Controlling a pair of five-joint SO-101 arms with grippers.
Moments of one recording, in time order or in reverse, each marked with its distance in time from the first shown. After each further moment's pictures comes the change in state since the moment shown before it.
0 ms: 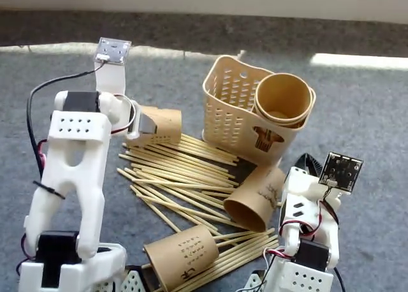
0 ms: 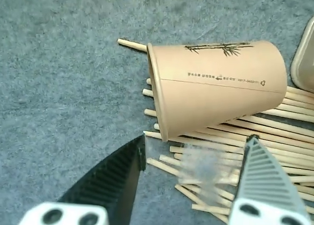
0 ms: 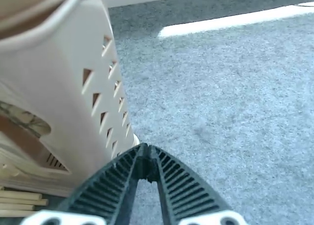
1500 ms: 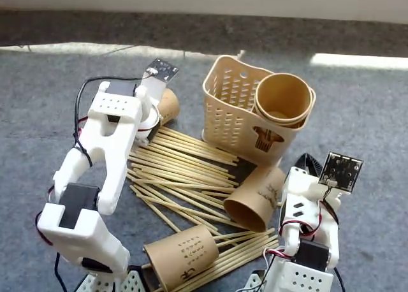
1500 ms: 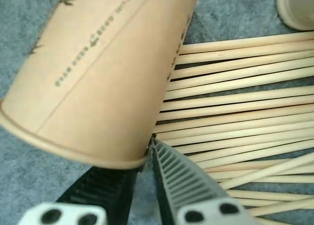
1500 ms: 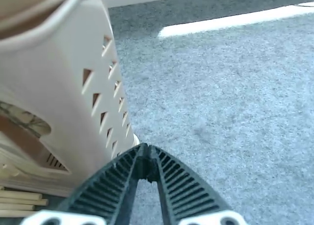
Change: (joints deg) left arm 6.6 20.2 -7.1 -1.0 -14.5; right arm 0.0 0.0 0.0 0.0 0.0
